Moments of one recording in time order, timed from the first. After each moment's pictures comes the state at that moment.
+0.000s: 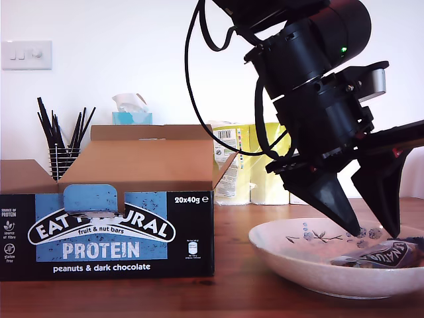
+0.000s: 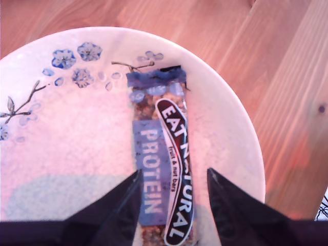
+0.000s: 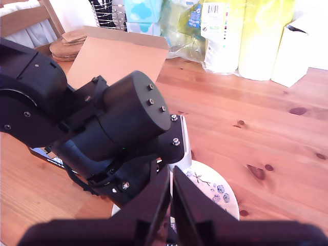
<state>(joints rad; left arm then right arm) -1.05 2.12 1.63 -0.56 0.13 -0.11 0.49 0.41 0.74 -0.71 -0.02 0.03</state>
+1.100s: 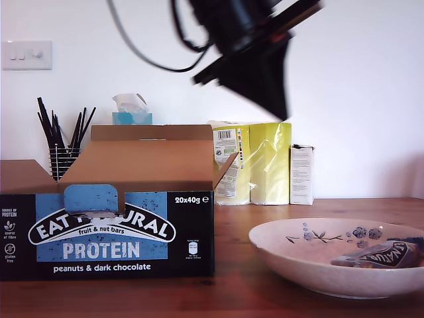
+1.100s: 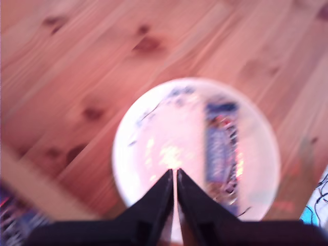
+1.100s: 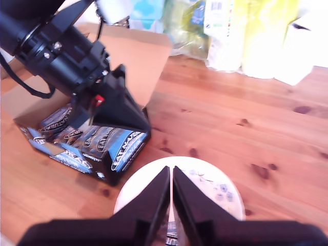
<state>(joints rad) -0.86 1.81 1.58 -0.71 0.15 -0.10 0.49 0.45 0.74 -0.69 -0.05 0.02</state>
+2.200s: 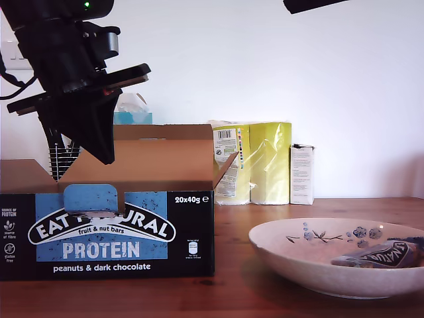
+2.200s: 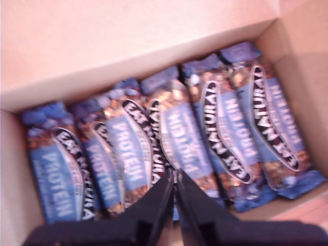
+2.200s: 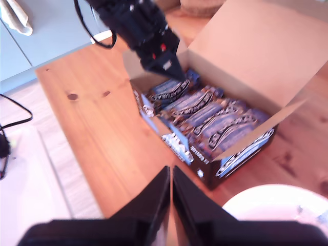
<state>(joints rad) -0.51 1.49 1.12 -0.67 0.02 -0.30 0.74 0.79 0.74 -0.43 -0.24 -0.05</state>
